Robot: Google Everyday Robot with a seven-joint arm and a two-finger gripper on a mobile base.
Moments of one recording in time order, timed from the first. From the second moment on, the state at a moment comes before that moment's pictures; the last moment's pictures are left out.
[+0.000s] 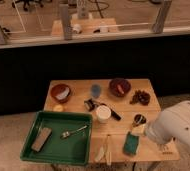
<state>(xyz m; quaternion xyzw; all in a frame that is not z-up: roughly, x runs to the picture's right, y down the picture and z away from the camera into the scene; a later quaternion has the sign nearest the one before) 0.233 0.239 0.655 -0.22 -0.19 -0.49 0.82</state>
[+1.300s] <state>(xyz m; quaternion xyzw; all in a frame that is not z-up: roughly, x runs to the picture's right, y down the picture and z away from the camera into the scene) 0.217 0.274 0.727 -0.25 -0.19 -0.58 0.76</state>
